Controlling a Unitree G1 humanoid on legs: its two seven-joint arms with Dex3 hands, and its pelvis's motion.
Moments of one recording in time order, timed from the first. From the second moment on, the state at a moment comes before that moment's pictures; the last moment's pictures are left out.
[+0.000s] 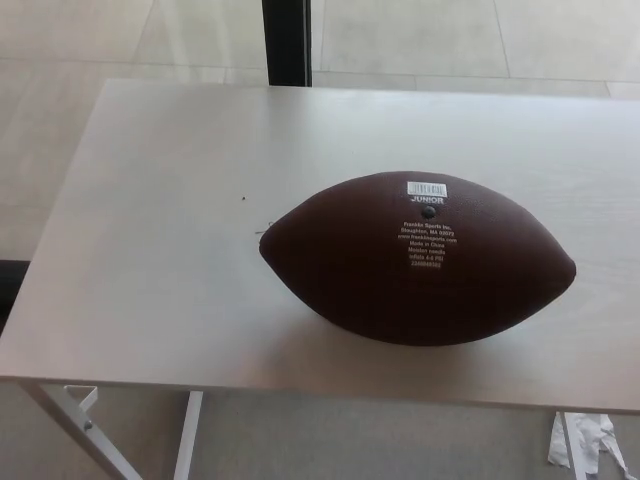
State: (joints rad) left_arm 0.25 0.54 0.52 0.82 -0.13 0.09 -0.17; right_arm 0.31 -0.57 -0.66 0.79 0.12 -0.03 0.10
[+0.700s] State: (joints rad) left_arm -0.15 0.56 0.76 0.31 -0.31 0.21 -0.10; right_arm 0.00 -0.63 -0.95 0.32 0.37 0.15 0.08
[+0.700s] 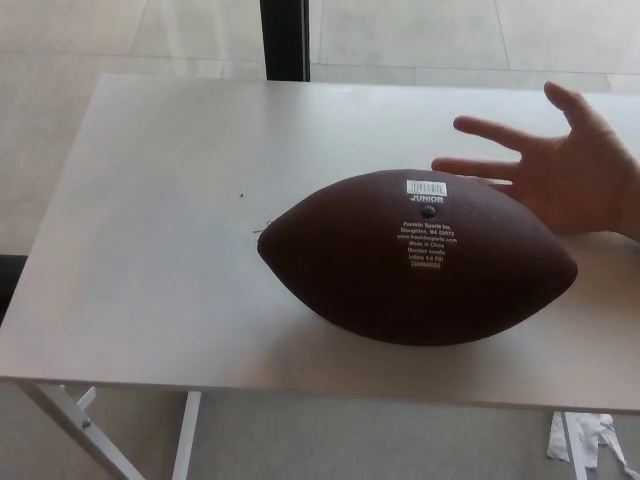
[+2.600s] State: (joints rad) left_arm -0.19 0.15 0.09 0.11 -0.20 0.38 -0.02; right_arm -0.05 -0.18 -0.28 0.05 0.31 0.29 -0.08
